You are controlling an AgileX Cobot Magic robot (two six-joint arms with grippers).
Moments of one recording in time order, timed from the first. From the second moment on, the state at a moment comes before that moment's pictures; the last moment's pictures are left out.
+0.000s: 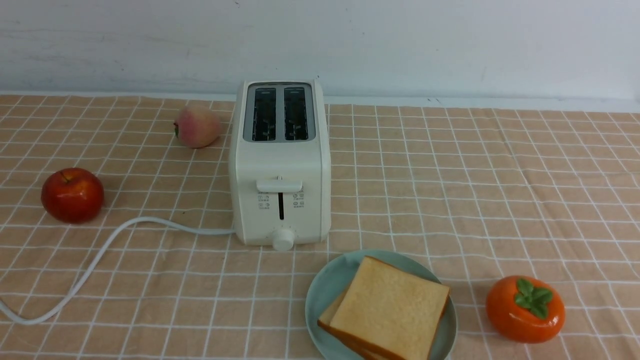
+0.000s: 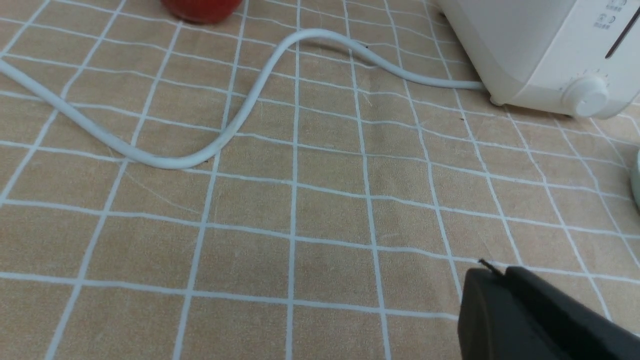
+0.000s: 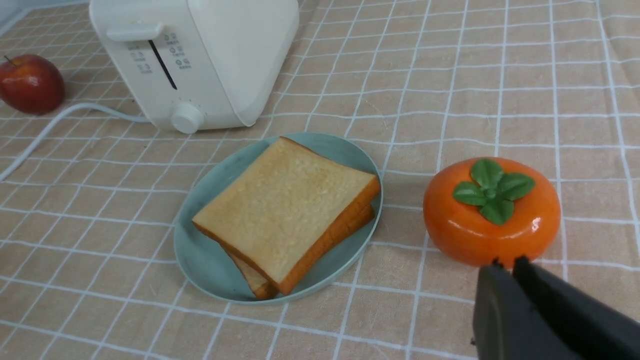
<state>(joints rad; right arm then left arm) 0.16 0.17 -0.31 0.37 0.62 -0.14 -0.15 -0.01 0.03 -0.01 0.40 -0.33</state>
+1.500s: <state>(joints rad) -0.09 -0.01 0.01 0.16 0.41 -0.18 -0.15 -0.01 0.03 -0.01 0.40 -0.33</state>
